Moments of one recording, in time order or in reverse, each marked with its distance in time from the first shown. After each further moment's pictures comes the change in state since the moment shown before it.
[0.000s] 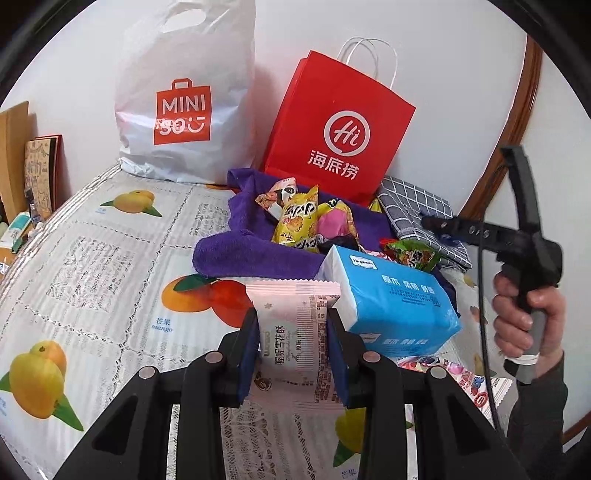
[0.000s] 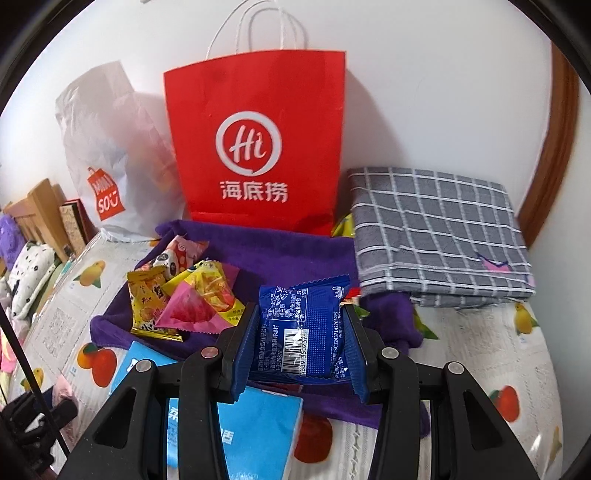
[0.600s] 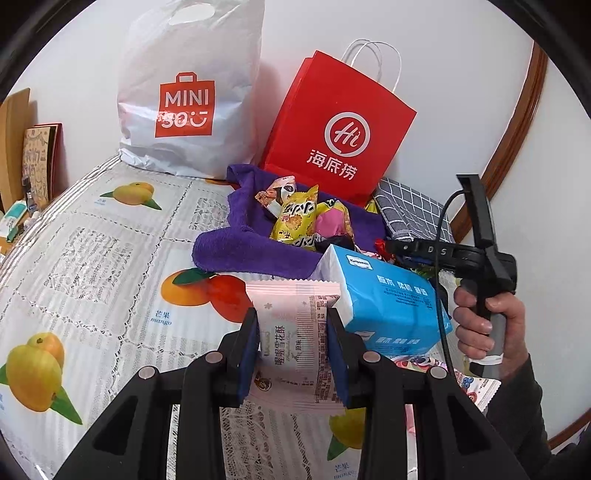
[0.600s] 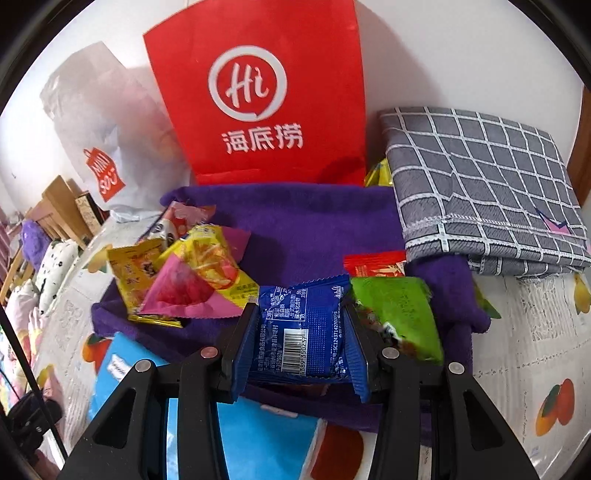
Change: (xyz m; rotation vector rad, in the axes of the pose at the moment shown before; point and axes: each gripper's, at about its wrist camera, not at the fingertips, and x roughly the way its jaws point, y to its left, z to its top) left arm -0.002 0.004 0.001 -0.036 0.015 -0.035; right arm 0.060 -0.011 -0.009 0.060 0.146 0.109
